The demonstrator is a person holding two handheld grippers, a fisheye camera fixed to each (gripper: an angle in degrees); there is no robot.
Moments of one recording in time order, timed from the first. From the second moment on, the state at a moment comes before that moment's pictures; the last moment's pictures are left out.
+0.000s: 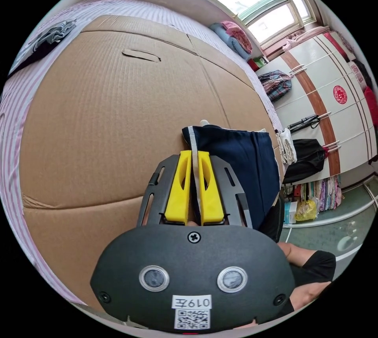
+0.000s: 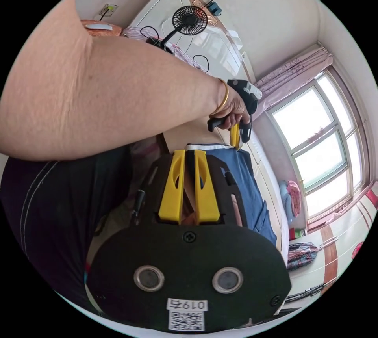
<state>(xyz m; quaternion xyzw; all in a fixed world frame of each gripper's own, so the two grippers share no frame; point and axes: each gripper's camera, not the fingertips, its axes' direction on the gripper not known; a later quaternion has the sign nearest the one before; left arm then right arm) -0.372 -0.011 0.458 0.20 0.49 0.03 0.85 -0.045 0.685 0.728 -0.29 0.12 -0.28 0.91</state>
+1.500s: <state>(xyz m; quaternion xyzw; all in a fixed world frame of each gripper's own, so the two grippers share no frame) -0.392 -0.017 0.499 0.24 0.45 -0.04 0.86 -0.035 0.752 0.771 -0.29 0.12 -0.26 0.92</state>
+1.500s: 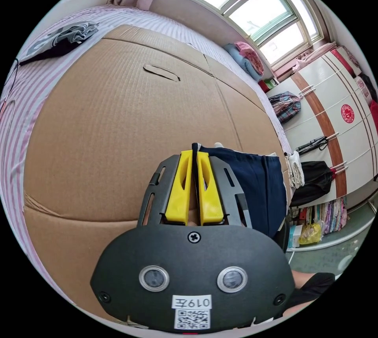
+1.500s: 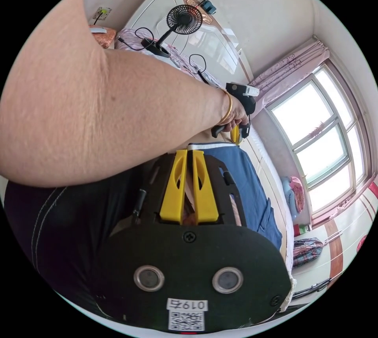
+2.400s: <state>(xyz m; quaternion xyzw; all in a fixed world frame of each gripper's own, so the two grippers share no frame) -0.428 -0.006 0.422 0.22 0.45 0.00 0.86 -0.021 0.749 0.738 -0.27 0.16 -0.32 0.89</state>
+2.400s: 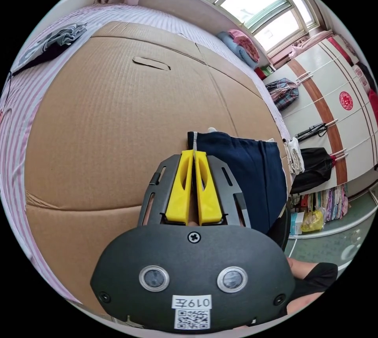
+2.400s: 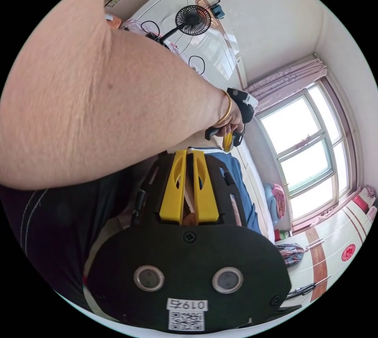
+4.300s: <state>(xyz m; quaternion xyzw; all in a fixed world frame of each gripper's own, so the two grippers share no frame) 0.041 -0.051 -0.251 0.32 0.36 0.21 0.85 0.363 0.752 0.353 -0.40 0.31 -0.36 0.78</state>
